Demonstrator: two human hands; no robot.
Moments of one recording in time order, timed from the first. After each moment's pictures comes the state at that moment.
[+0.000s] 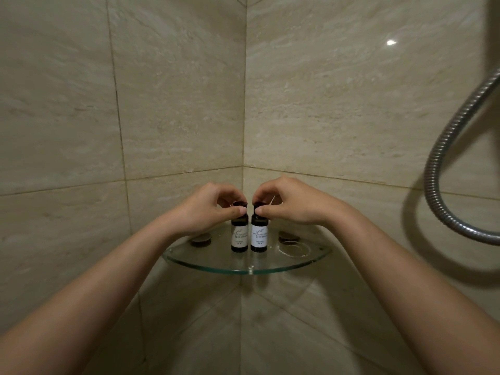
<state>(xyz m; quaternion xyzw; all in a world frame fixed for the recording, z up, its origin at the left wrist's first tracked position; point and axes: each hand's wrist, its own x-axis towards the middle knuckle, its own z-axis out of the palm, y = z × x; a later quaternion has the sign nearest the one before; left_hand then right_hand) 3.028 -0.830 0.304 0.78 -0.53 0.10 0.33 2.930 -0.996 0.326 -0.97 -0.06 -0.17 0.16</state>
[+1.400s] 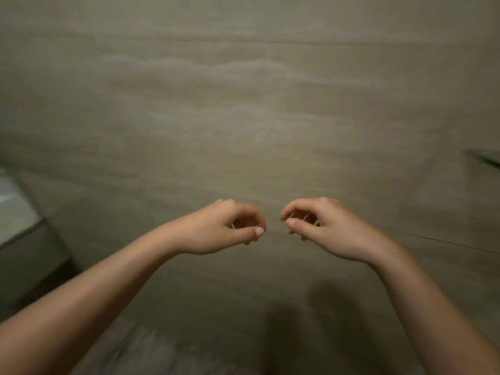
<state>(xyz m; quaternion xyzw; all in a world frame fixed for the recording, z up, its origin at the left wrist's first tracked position) 2.755 -0.554 0.160 0.96 -0.03 0.06 0.29 2.877 -0.733 0.162 -0.80 -0.52 0.09 0.28</state>
